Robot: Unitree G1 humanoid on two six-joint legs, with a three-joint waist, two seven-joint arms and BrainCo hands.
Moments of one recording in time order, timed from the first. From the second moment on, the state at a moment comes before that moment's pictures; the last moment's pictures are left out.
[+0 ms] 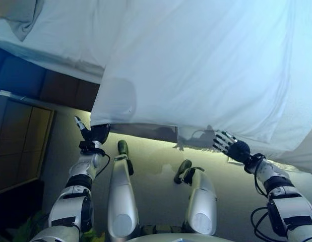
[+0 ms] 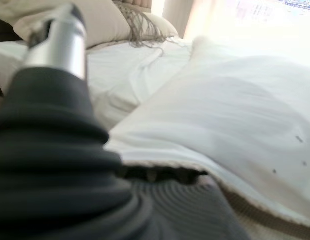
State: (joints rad) left arm -0.52 0.30 0.22 0.97 -1.80 0.29 -0.48; right arm -0.51 -0.61 0.05 1.06 0.94 0.27 0.52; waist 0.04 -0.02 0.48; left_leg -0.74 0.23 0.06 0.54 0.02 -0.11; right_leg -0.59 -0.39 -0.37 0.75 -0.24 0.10
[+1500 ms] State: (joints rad) left arm -0.33 0.39 0.23 1.23 -1.66 0.23 -0.18; right arm -0.57 -0.60 0.13 0.89 1.06 0.30 0.46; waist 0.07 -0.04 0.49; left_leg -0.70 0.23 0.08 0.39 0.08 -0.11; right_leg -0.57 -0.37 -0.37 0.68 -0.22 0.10
